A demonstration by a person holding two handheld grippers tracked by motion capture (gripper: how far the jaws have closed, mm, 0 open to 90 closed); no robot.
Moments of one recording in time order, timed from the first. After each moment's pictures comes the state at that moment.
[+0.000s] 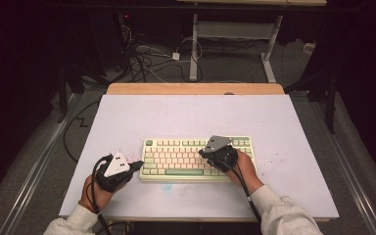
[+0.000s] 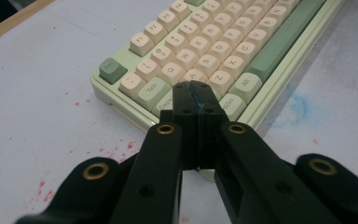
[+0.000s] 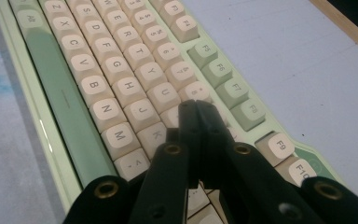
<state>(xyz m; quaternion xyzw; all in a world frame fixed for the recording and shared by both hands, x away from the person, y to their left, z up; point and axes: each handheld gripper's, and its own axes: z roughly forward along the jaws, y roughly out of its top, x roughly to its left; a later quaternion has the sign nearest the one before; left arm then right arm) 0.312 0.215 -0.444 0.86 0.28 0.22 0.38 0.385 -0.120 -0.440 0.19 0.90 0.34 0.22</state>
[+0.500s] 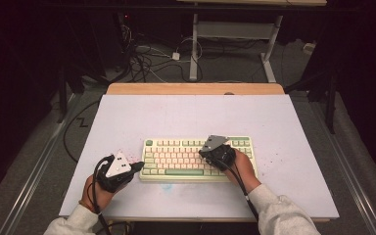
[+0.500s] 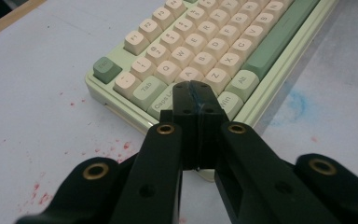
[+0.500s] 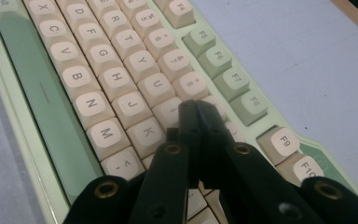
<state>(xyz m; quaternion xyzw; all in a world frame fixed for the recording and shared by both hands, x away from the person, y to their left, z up) 0.313 0.212 -0.446 0.86 0.27 0.22 0.37 0.391 -0.116 -0.448 0.20 0.90 0.32 0.22</state>
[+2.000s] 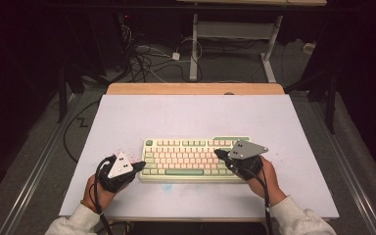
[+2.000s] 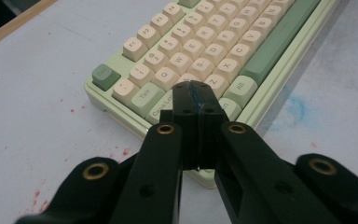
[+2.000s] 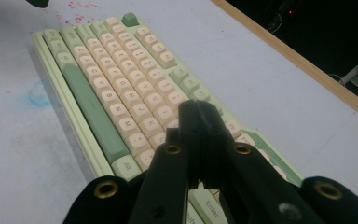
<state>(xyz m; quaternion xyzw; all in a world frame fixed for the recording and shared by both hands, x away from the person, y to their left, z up) 0.312 0.207 -0.445 0.86 0.26 0.22 0.37 0.343 -0.171 -0.408 0.21 0.85 0.41 0.25</state>
